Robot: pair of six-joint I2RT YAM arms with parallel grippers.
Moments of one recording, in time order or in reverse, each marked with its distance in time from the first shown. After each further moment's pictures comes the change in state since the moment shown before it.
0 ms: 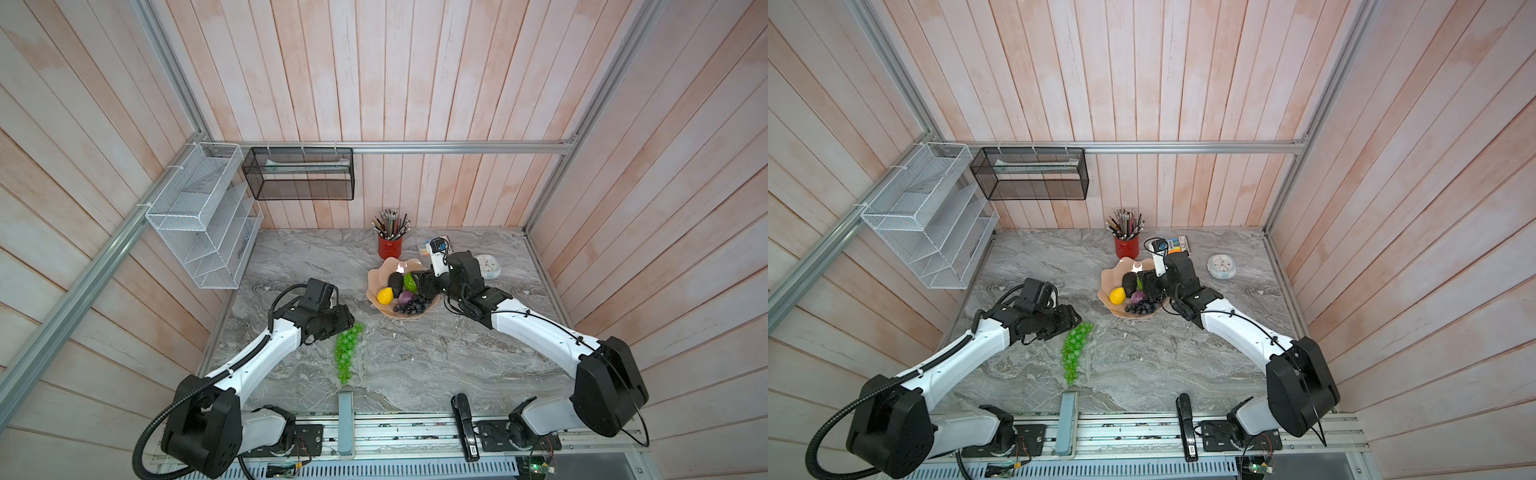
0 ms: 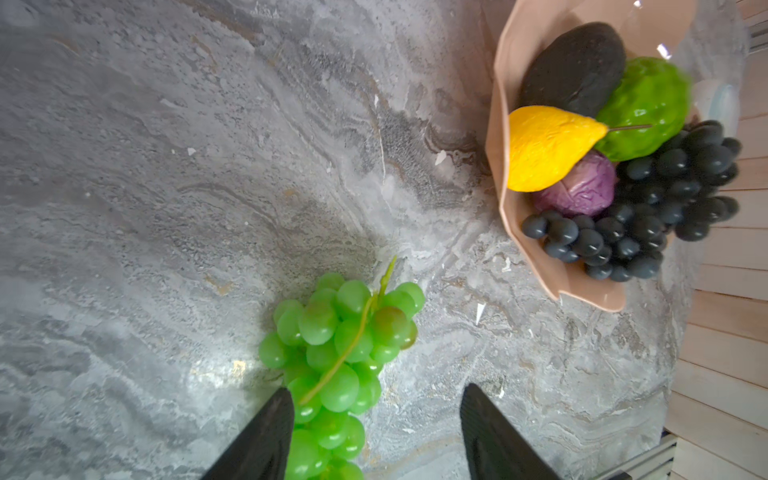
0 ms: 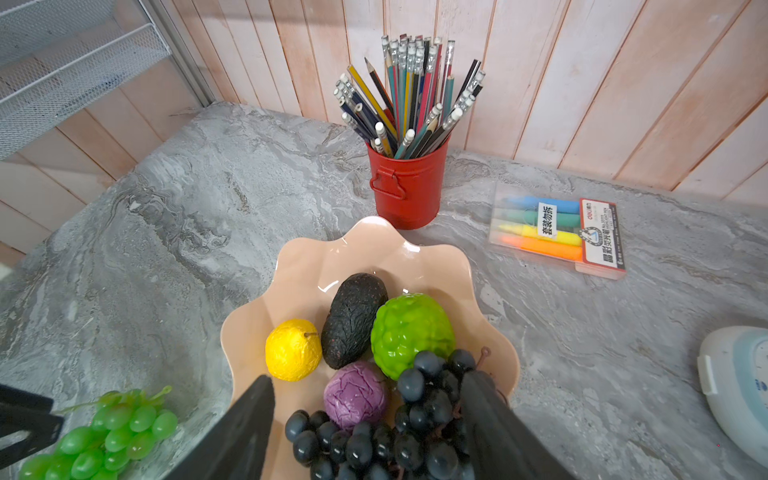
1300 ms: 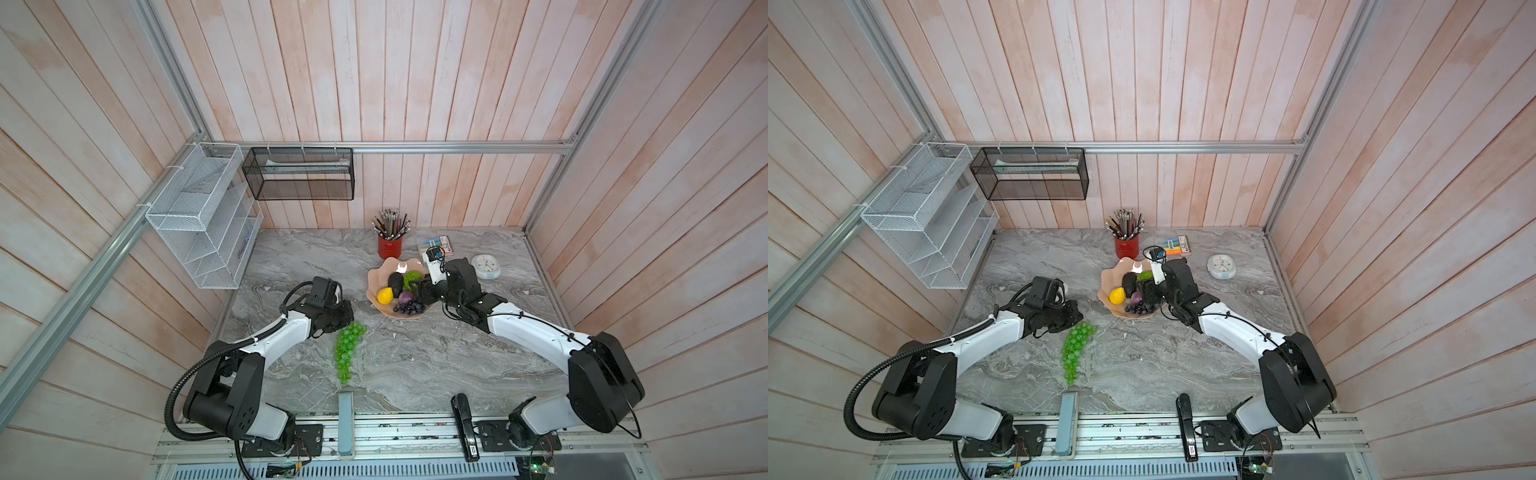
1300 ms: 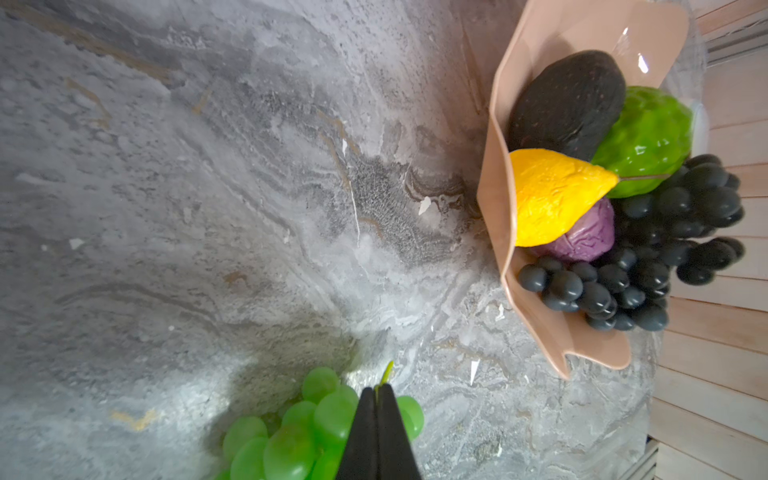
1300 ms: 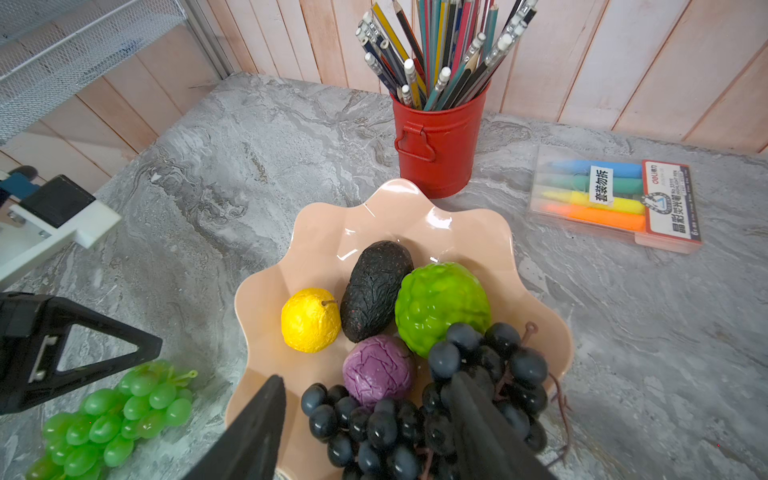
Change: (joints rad) left arm 0.027 0.158 -0.021 0.250 0.076 0.027; right arm 0.000 0.022 -0.071 0.056 -0.069 0.021
